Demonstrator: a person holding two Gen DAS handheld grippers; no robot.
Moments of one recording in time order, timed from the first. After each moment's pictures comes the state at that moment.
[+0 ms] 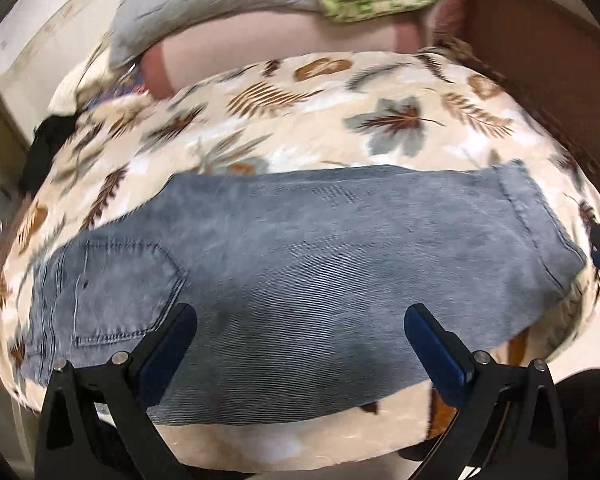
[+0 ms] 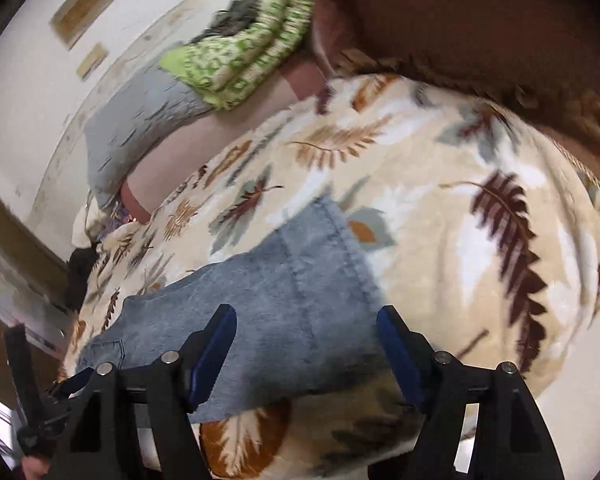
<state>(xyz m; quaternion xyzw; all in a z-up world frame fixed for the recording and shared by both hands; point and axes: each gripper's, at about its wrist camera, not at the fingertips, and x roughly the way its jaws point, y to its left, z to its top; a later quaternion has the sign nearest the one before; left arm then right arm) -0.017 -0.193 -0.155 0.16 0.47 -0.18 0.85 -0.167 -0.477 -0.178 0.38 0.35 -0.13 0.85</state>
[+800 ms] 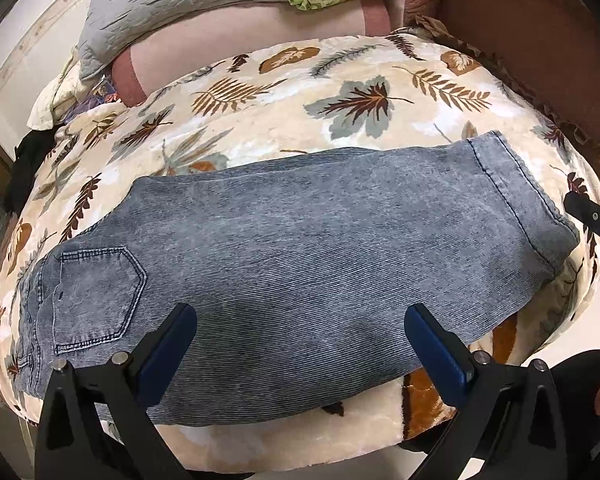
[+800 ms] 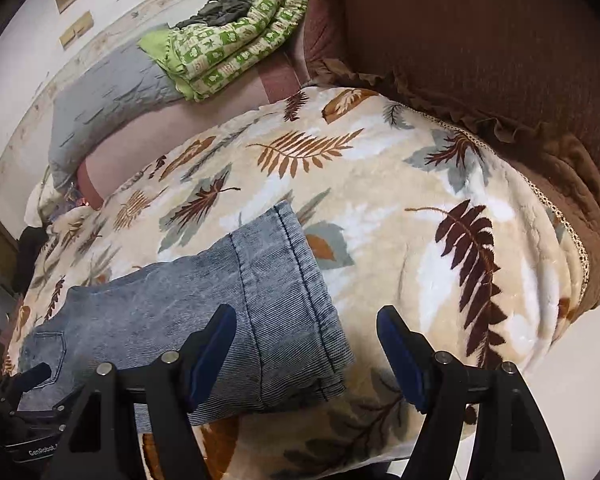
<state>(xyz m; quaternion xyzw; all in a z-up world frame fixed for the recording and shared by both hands) -0.027 -0.220 -0.170 0.19 0.48 -0.20 0.83 -0.146 -0.459 -0.176 0.26 0.38 -0.21 0.86</state>
